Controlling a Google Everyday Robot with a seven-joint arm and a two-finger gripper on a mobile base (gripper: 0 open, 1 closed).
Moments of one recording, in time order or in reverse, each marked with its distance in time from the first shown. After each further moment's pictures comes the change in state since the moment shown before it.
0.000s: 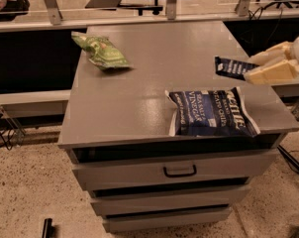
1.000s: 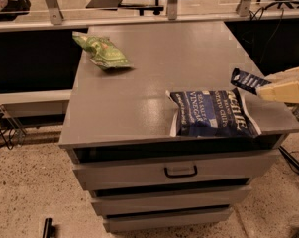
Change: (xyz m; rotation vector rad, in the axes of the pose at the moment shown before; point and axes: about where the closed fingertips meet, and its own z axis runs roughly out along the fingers) arm 0.052 0.001 -0.011 0.187 -0.024 0.221
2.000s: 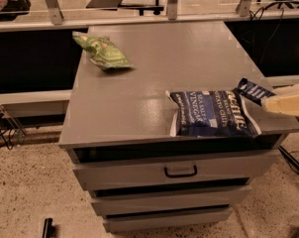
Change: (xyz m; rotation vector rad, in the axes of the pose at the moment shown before) arm 0.033 0.002 -0.011 0.079 -0.023 0.146
